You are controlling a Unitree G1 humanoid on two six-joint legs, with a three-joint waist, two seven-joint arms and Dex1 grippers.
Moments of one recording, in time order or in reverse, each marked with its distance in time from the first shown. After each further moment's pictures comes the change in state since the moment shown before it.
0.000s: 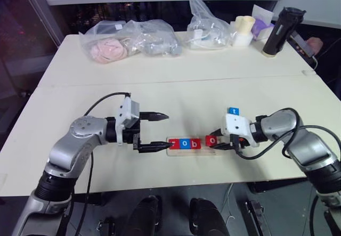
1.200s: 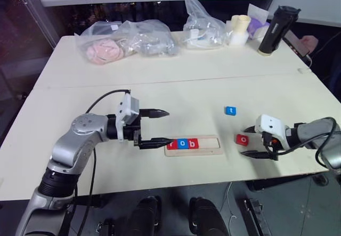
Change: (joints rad) left arm -0.031 -0.025 0.006 0.040 0.004 -0.008 -0.013; right arm 0.130 -0.163 -0.132 0.316 0.067 -0.145 -0.033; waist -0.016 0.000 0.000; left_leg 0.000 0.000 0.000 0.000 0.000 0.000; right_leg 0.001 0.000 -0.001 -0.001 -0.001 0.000
